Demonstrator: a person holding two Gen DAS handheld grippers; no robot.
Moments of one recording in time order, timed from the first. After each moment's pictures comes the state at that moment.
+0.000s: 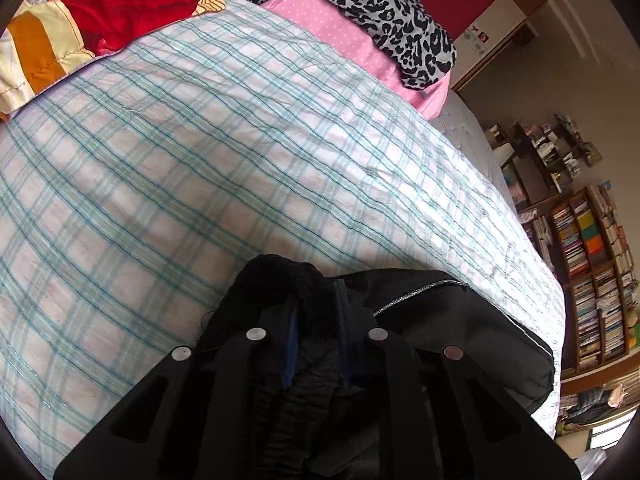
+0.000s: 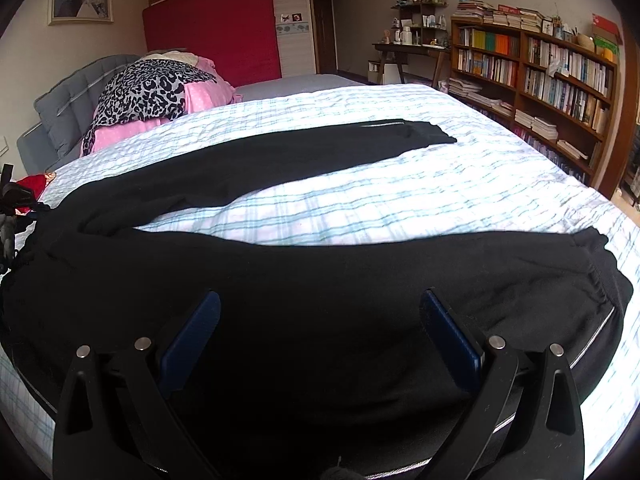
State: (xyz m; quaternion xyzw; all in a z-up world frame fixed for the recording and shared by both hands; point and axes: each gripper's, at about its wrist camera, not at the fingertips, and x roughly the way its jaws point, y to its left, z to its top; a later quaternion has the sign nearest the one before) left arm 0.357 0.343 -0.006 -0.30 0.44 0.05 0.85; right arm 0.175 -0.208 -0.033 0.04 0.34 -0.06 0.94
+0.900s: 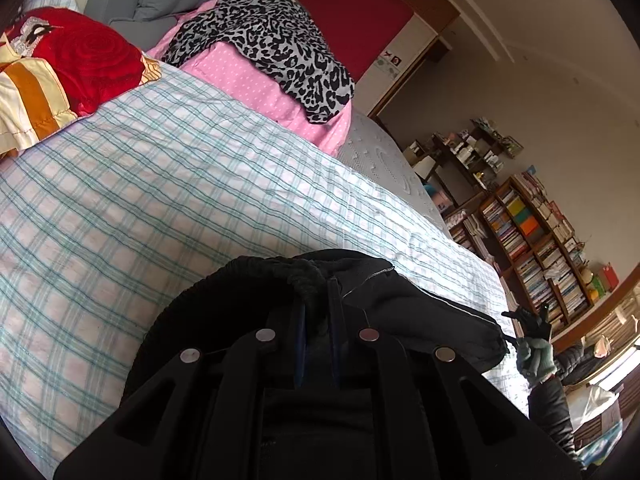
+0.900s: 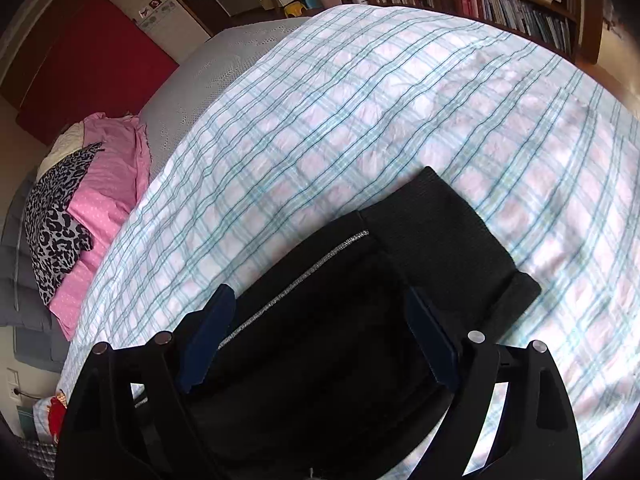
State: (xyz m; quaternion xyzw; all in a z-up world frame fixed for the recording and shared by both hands) left arm 0.268 0.311 0.057 -0.27 0.33 -0.08 0.90; right arm 0.545 -0.423 -0.037 0.32 0.46 -0.13 0.82
